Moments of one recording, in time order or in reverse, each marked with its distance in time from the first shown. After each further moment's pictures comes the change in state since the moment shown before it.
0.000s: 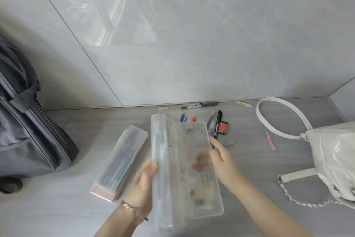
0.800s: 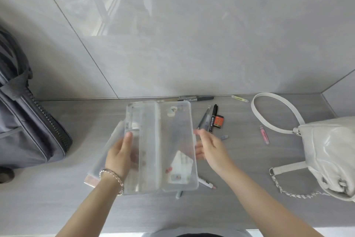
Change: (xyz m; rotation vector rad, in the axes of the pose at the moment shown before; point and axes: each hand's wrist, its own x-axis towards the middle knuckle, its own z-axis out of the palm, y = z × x) left_hand 0.031 0.019 -0.026 0.459 0.459 0.110; right_hand 0.006 -0.007 0.008 -0.057 0.023 0.040
